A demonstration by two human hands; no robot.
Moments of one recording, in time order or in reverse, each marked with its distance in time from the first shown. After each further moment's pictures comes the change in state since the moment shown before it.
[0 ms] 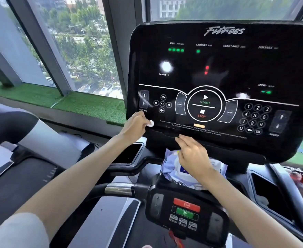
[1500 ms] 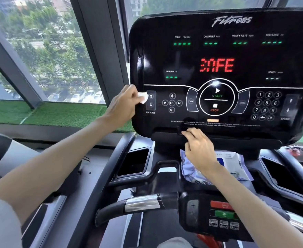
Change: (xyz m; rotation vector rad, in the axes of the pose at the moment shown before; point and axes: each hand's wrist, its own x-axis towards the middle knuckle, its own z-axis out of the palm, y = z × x) left_hand 0.048 -0.064 -0.074 0.185 0.145 0.439; right_hand 0.031 -0.046 0.031 -0.034 0.068 0.286
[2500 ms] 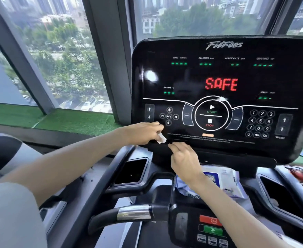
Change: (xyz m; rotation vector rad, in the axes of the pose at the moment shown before) left_hand 0.013 0.043 0.025 0.249 -0.507 0.507; right_hand 0.009 -0.015 0.000 0.021 -0.061 -0.143
